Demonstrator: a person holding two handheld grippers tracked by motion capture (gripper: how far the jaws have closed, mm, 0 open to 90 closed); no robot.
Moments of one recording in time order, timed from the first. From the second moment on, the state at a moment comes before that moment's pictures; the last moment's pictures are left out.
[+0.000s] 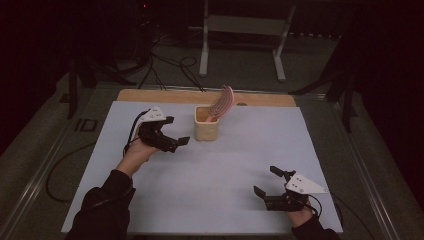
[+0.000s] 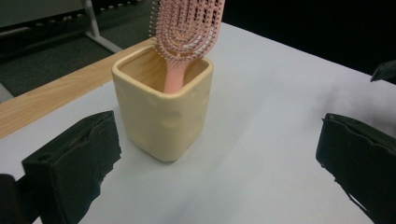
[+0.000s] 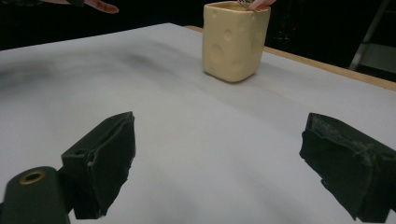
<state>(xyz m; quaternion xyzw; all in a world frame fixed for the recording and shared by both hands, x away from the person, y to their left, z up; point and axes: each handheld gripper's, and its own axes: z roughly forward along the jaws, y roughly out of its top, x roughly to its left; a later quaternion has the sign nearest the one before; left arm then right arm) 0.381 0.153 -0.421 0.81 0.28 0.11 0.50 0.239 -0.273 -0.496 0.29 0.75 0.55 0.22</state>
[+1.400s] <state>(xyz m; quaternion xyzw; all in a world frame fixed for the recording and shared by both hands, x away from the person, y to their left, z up) 0.321 0.201 -0.437 0.82 0.28 0.12 0.48 0.239 -0.271 -0.497 0.29 0.75 0.54 0.22</state>
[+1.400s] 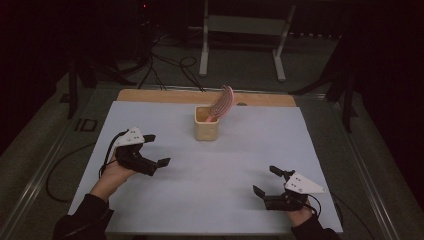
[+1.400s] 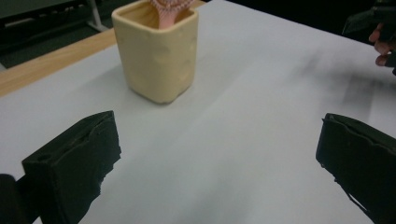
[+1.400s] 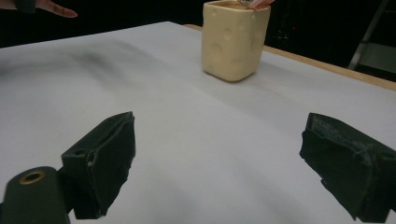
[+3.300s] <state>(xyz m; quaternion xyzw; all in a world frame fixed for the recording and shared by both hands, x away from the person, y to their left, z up) 0.226 0.247 -0.499 0.82 0.33 0.15 0.44 0.240 -0.270 -0.498 0.29 0.76 0.54 0.22</state>
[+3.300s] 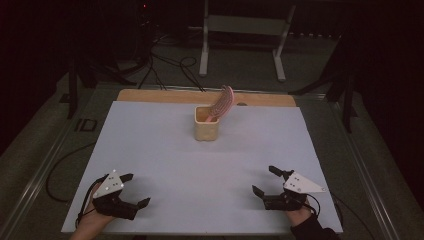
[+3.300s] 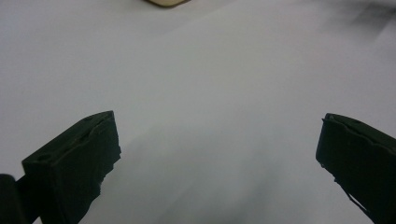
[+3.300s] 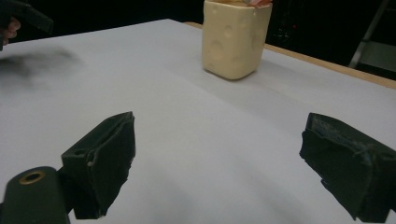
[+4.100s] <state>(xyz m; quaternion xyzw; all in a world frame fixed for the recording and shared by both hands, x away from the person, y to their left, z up) 0.215 0.269 -0.517 0.79 0.40 0.20 0.41 0.241 -0.269 -0.498 0.29 0.76 0.54 0.22</state>
